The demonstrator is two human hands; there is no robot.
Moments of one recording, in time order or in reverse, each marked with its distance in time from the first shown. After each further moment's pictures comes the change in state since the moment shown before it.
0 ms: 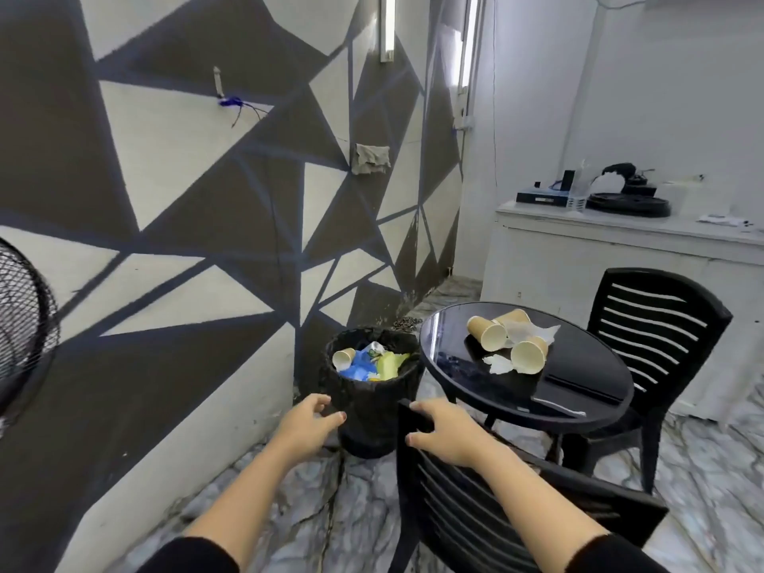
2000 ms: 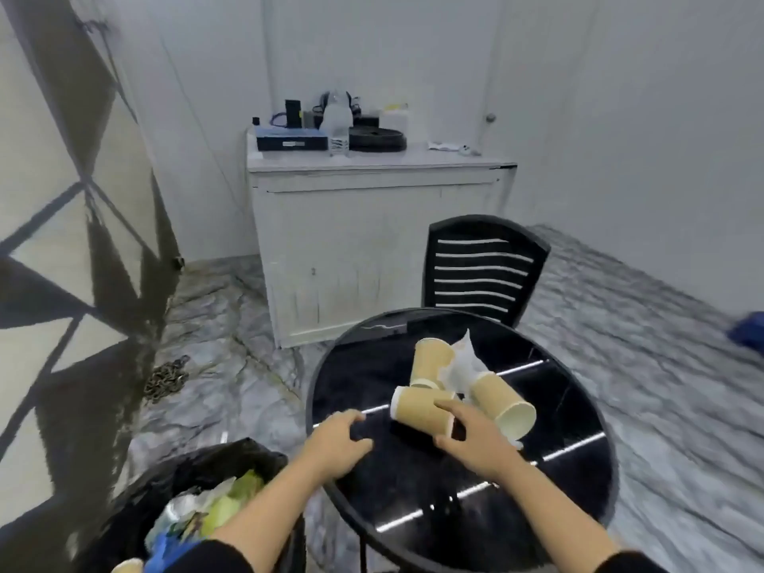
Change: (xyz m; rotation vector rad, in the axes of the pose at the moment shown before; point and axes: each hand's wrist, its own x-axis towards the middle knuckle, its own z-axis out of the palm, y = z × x) left_hand 0.584 0.133 0.235 0.464 -0.955 0.618; right_hand 0.386 0.218 -0.080 0.243 0.601 0.820
